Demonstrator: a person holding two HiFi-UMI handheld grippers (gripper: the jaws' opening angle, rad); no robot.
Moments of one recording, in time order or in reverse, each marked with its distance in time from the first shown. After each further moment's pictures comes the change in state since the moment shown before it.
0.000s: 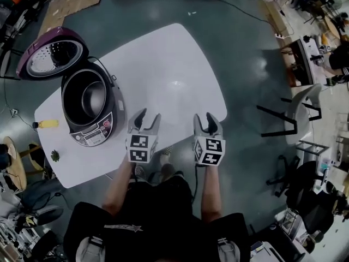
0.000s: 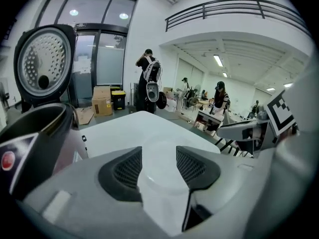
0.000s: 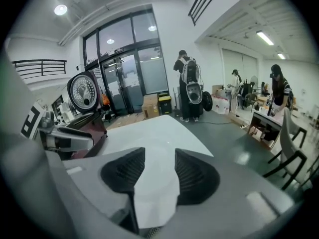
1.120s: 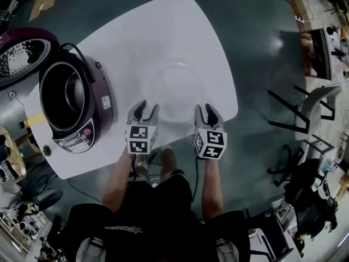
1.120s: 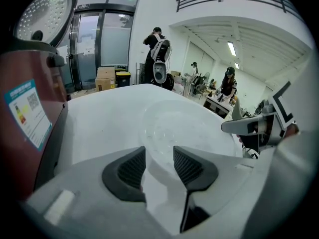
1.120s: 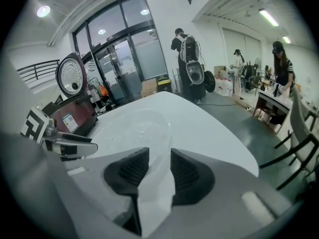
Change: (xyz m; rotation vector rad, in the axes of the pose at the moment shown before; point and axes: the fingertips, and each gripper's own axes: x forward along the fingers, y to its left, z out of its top) left arm 0.092 0.016 -0.100 -0.076 0.174 0.037; right arm 0.088 -0.025 -0.091 0.051 0.168 0.046
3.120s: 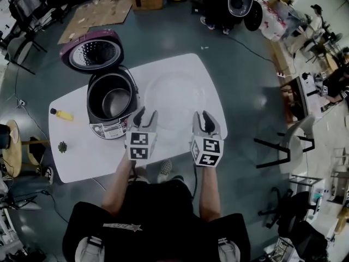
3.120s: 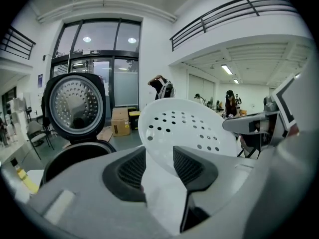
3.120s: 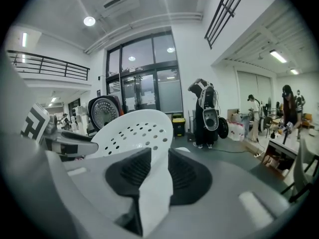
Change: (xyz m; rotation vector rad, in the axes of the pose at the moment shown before) left arm -0.205 0.024 0.156 0.078 -0.380 0.171; right arm -0.149 0.116 0.184 -0.210 -0.385 0.069
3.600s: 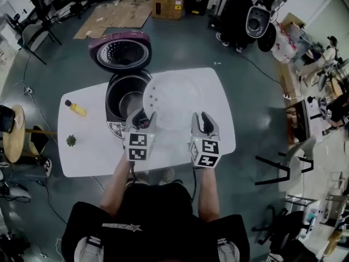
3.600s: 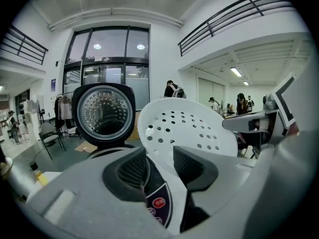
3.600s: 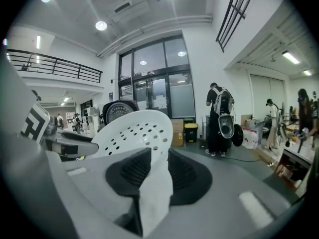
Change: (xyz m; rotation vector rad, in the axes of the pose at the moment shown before) left arm -0.040 0.085 0.010 -0.026 -0.052 0.113; right arm 0.032 0.085 0.038 -0.058 -0.050 0.111
